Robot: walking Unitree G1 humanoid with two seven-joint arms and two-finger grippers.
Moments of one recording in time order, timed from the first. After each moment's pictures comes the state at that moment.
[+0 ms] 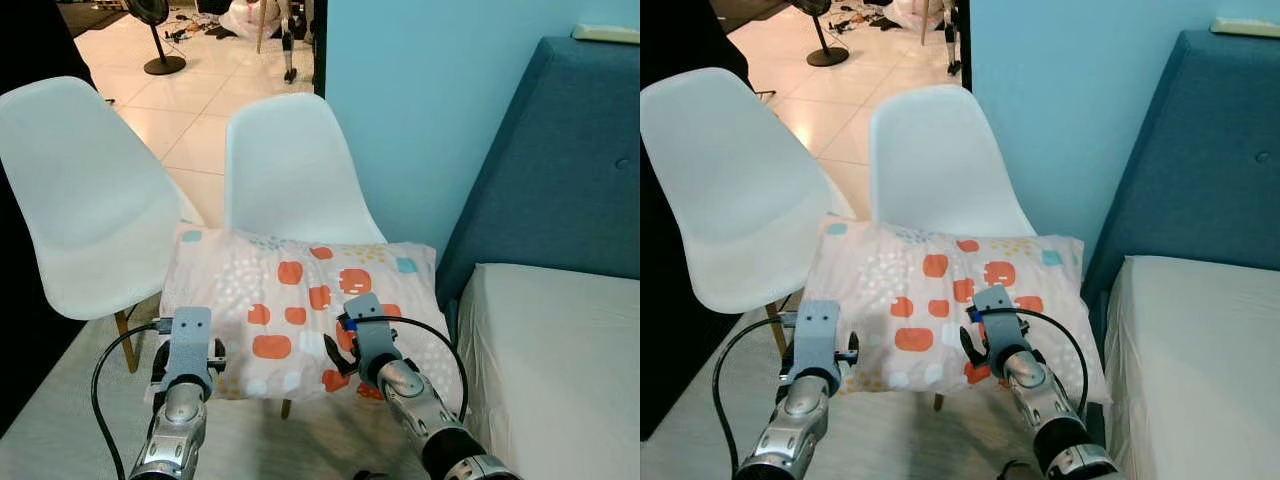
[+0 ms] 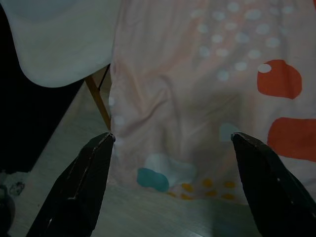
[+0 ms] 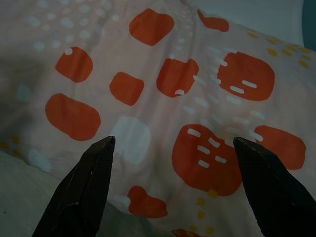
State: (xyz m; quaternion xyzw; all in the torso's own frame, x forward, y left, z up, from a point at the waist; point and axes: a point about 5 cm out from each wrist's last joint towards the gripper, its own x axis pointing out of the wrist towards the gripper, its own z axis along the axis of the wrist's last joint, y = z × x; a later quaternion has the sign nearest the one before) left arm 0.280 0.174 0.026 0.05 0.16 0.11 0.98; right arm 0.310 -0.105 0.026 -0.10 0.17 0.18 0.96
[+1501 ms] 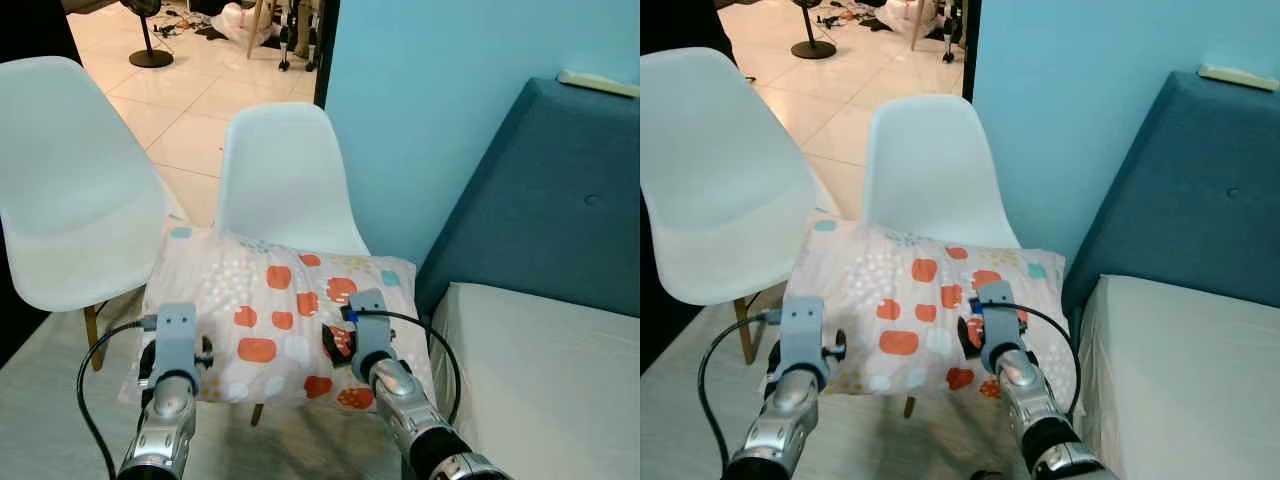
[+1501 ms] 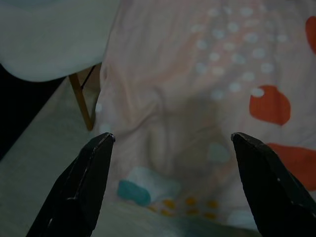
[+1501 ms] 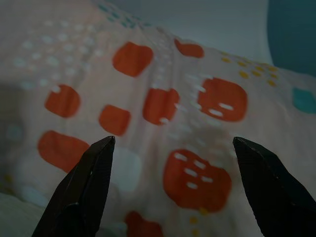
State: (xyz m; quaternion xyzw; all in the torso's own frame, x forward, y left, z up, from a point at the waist) left arm 0.293 0.184 0.039 0.05 0.15 0.12 0.98; right arm 0.317 -0.092 0.035 -0.03 0.15 0.14 0.98
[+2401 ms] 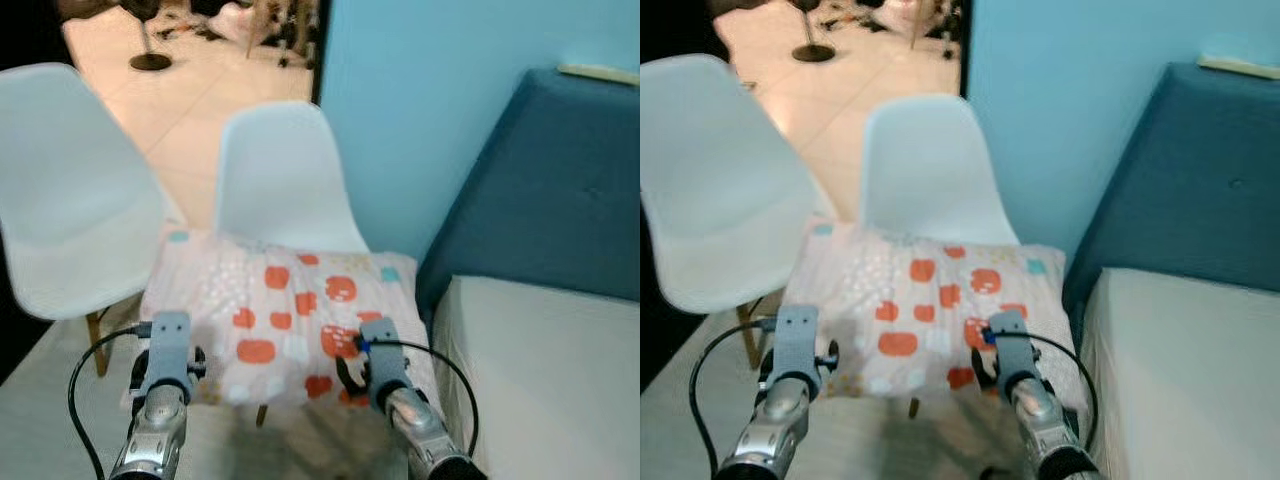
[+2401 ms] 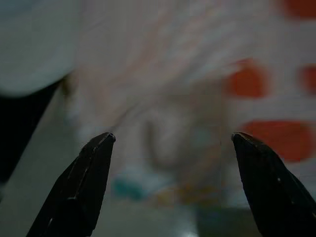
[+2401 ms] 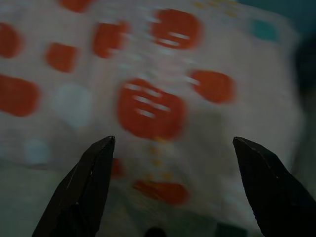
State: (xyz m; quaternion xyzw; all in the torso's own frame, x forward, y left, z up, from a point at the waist) left arm 0.283 0.188 0.027 0.07 0.18 0.11 0.97; right arm 0.288 -0.124 0.003 -0.07 0.19 0.12 0.97
